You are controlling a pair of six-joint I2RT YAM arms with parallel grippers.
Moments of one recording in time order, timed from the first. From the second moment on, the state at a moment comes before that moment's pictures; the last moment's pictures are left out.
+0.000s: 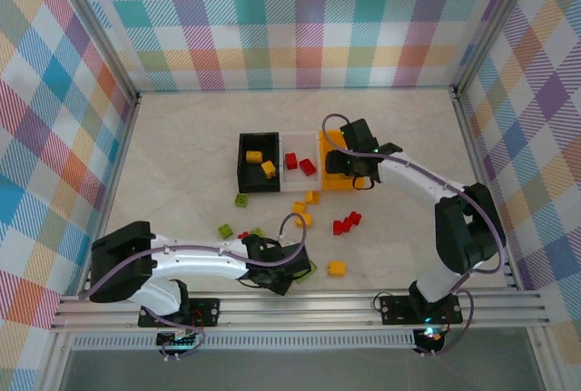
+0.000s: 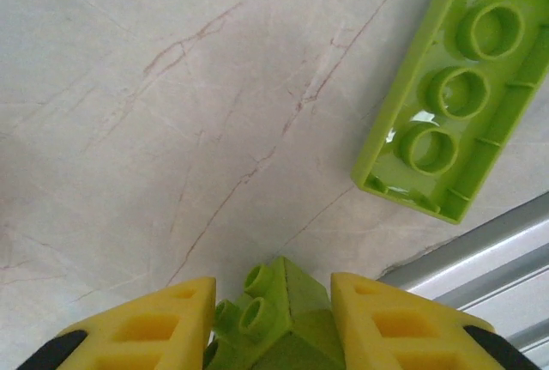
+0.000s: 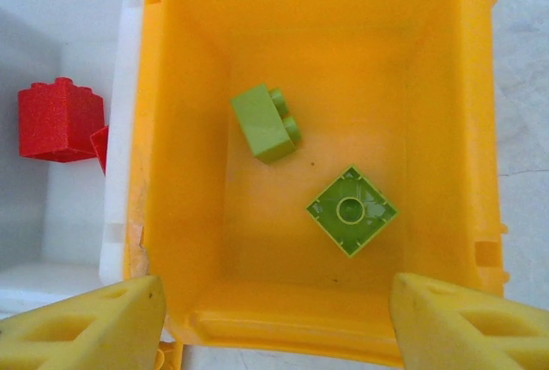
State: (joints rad) left arm -1.32 1.47 0.81 -0.73 -0.12 -0.82; right arm 0.49 1.62 1.14 -0.47 0.07 0.42
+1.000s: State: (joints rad) left arm -0.79 2.14 1.94 -0.67 -0.02 -0.56; right arm 0.49 1.26 0.78 -0.46 0.09 0.50
